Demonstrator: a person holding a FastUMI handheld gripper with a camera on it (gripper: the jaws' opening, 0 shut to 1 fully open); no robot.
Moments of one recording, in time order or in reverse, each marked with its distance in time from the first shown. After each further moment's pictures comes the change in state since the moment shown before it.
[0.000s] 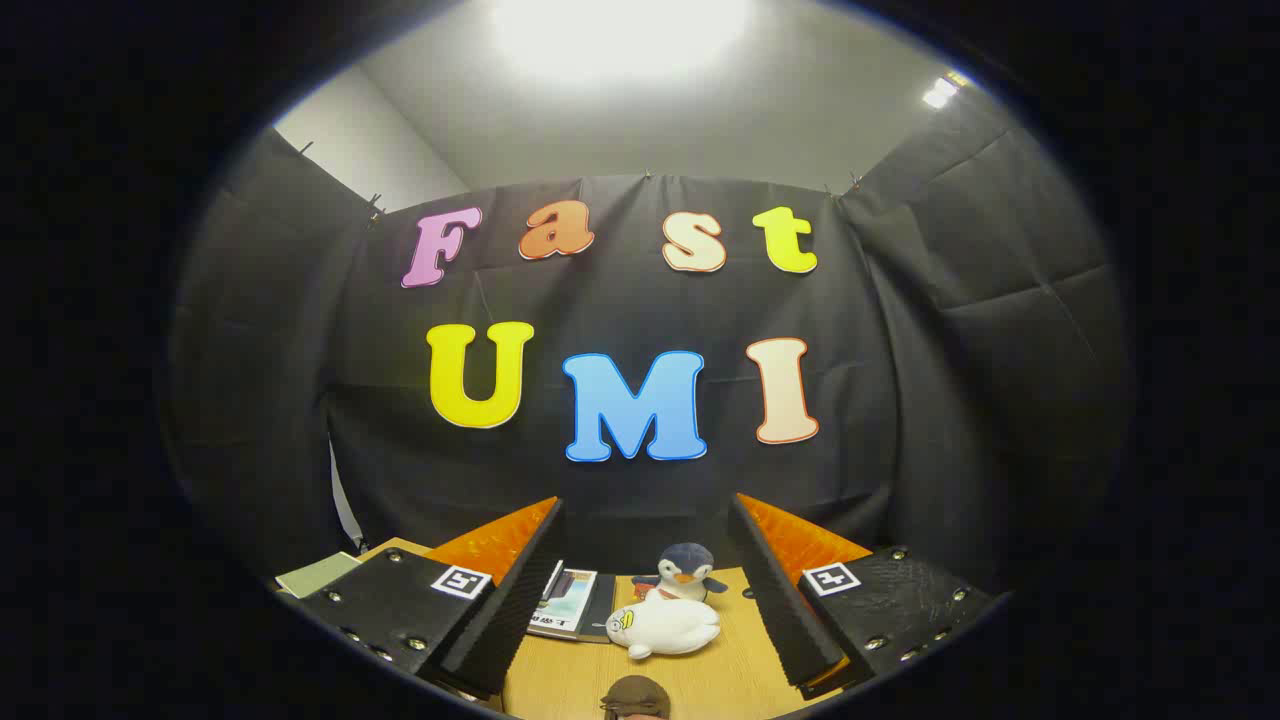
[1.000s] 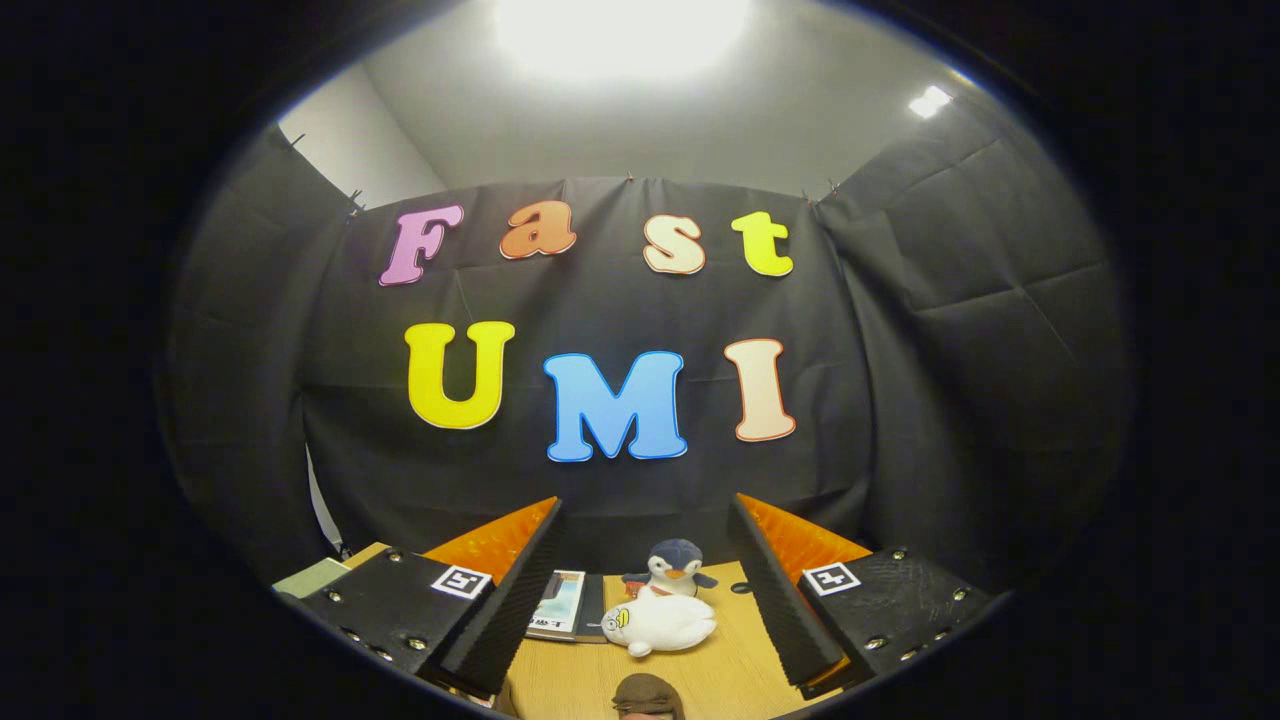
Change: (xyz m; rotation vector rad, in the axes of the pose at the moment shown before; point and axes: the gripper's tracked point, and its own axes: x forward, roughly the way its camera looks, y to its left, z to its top) arm -0.008 0.016 -0.007 -0.001 -0.013 -0.092
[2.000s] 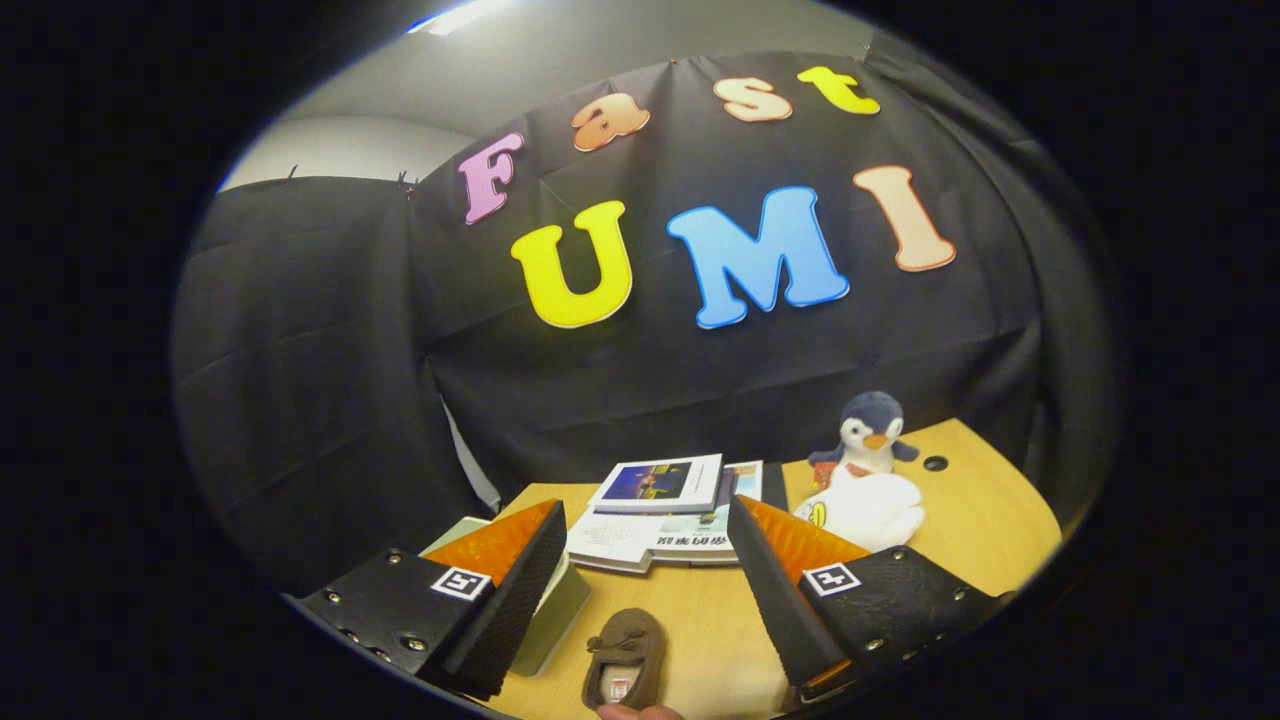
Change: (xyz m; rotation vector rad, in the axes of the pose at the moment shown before) arm 0.013 0.150 -0.144 0.251 0.383 0.467
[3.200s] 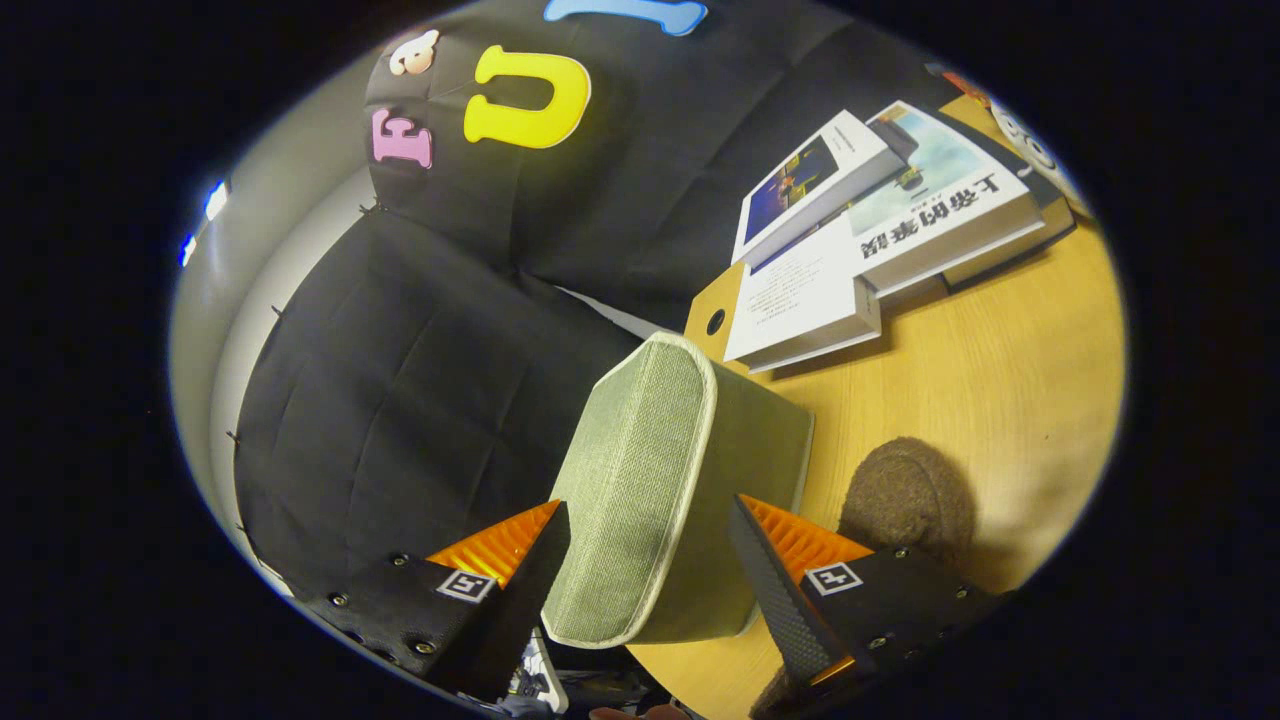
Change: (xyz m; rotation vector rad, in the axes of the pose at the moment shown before) arm 0.111 0.107 -0.202 0.601 0.566 0.575
